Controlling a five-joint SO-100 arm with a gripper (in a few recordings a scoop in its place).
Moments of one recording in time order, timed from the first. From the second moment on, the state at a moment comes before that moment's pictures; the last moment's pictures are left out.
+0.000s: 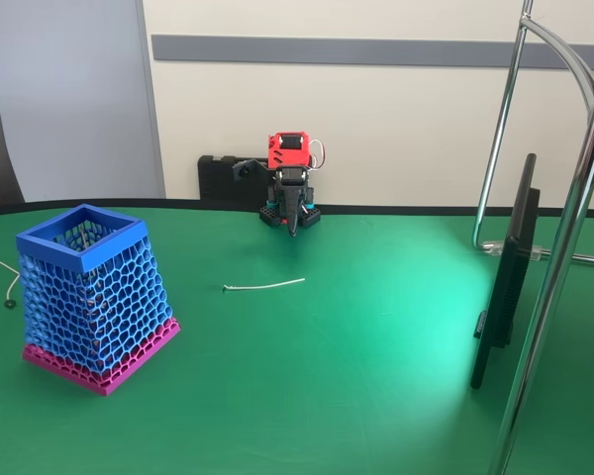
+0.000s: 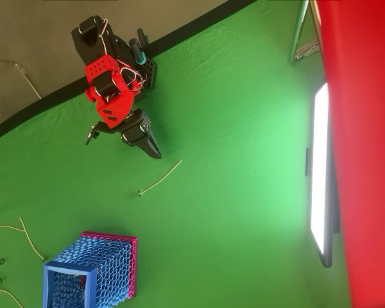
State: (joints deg) arm -2.8 190.1 176.2 49.7 0.7
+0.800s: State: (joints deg) arm -0.6 157.6 159.2 48.3 -3.7
